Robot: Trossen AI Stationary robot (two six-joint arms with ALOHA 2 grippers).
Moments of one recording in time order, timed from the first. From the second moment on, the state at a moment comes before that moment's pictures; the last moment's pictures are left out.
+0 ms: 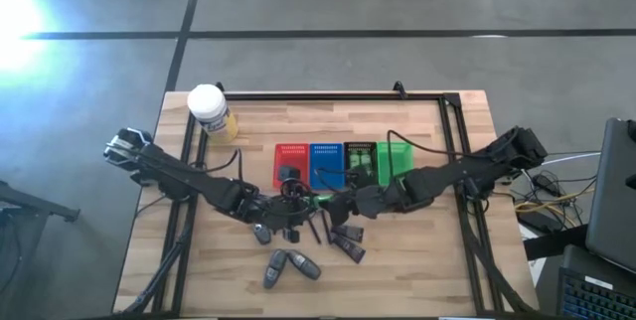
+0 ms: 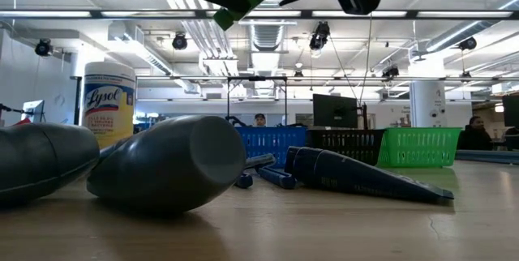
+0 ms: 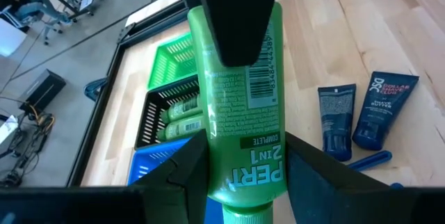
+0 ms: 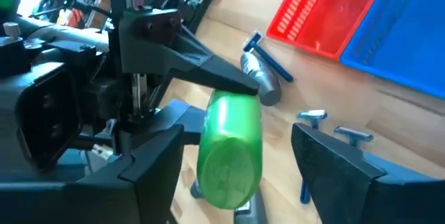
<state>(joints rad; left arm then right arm) -0.39 1.49 1.09 -0.20 -0.59 0.13 0.33 1.59 1.26 -0.31 0.40 1.31</state>
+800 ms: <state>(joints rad) -0.39 1.49 1.09 -0.20 -0.59 0.10 0.29 1.62 1.28 -0.34 0.35 1.29</state>
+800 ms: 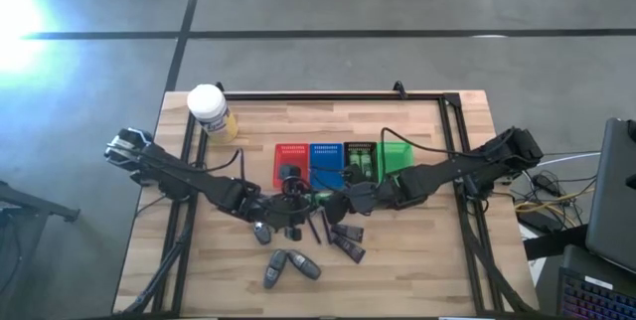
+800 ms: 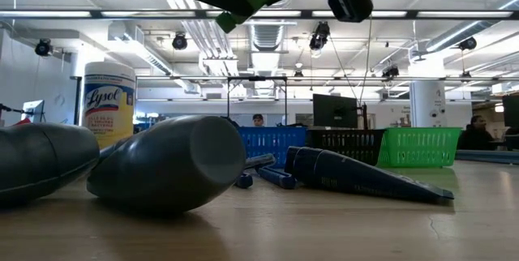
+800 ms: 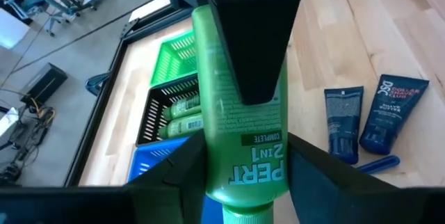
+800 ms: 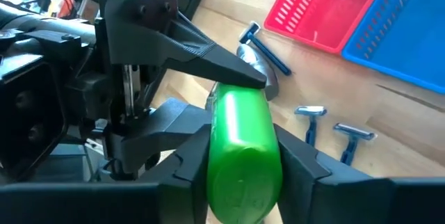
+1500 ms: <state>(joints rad) -0.39 1.45 1.09 -0.66 -0.63 -0.28 0.28 1.63 1.27 -1.05 0.69 1.54</state>
